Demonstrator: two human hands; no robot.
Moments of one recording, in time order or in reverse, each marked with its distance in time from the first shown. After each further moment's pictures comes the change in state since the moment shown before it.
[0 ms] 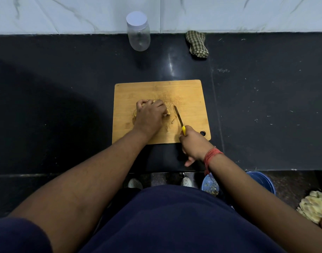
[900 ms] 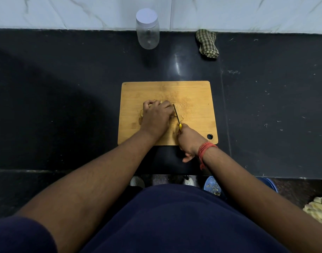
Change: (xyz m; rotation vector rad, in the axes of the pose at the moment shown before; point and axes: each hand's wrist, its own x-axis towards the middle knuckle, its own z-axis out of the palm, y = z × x) left_hand 0.000 -0.001 0.002 0.014 0.032 -0.011; right_hand 0.026 -0.025 0.015 -0.097 -0.056 0.050
